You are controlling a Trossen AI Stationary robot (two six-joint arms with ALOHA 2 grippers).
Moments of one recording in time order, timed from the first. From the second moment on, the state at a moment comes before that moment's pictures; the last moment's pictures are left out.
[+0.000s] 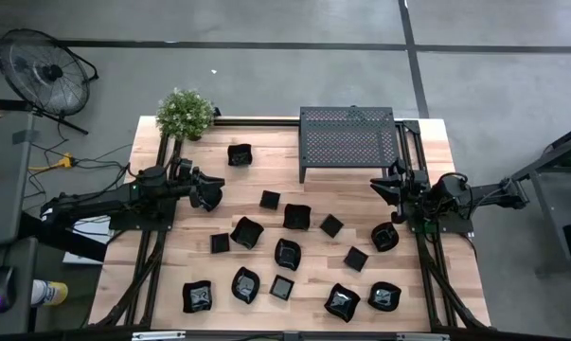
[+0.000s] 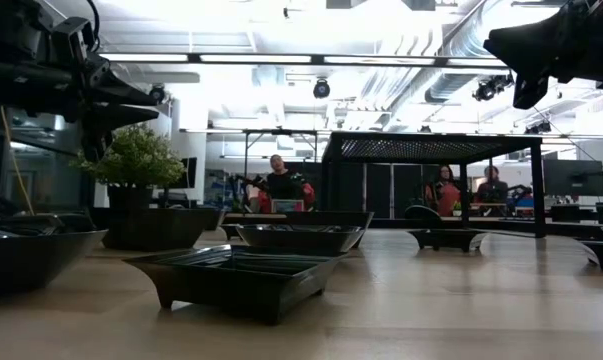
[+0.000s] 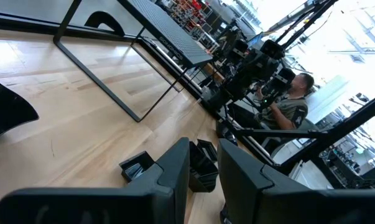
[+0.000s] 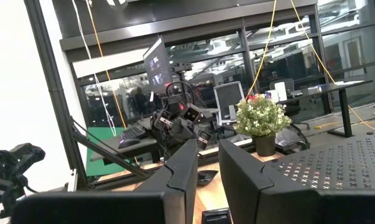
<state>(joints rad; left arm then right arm) 0.22 0.11 0.01 0.05 0.01 -0.72 0.14 0.02 0.01 0.30 0.29 0.16</state>
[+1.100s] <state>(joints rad) 0.22 0.11 0.01 0.05 0.01 -0.72 0.14 0.02 0.01 0.30 0.28 0.44</state>
